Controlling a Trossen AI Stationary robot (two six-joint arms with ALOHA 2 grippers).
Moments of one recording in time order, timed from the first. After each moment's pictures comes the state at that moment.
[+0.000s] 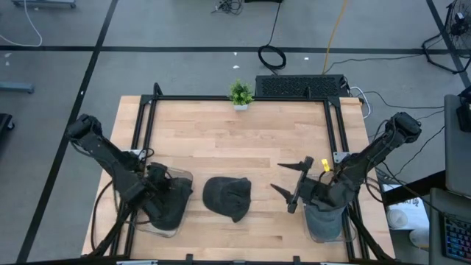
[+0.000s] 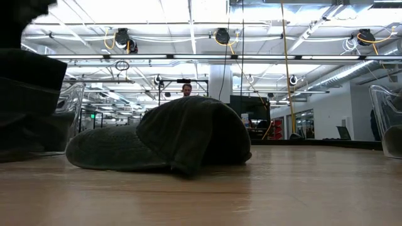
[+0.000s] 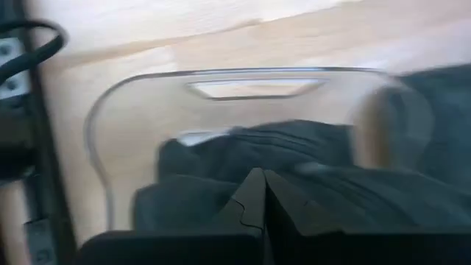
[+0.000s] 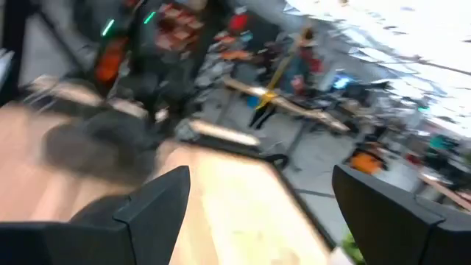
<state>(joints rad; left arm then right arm) -0.78 1.39 1.00 -1.35 -0.41 -2.14 0.74 1.22 0.71 0.49 1.11 -0.36</state>
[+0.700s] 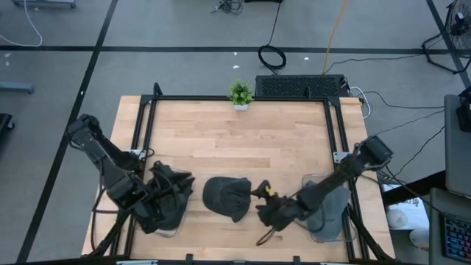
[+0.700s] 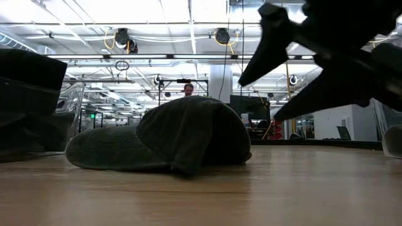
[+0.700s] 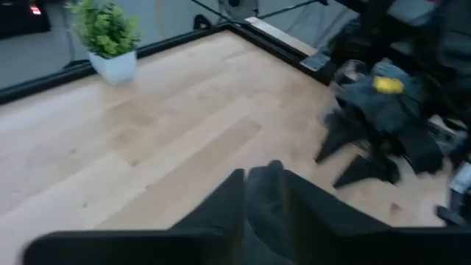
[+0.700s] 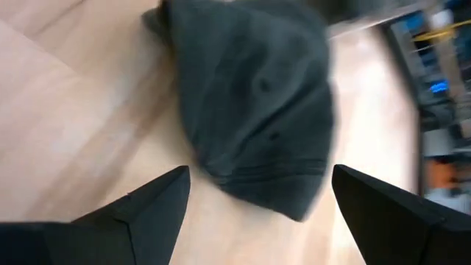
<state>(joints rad) -0.82 1.38 1.25 -1.04 -1.05 -1.41 0.60 1.75 0.95 -0.07 0.66 -0.34</state>
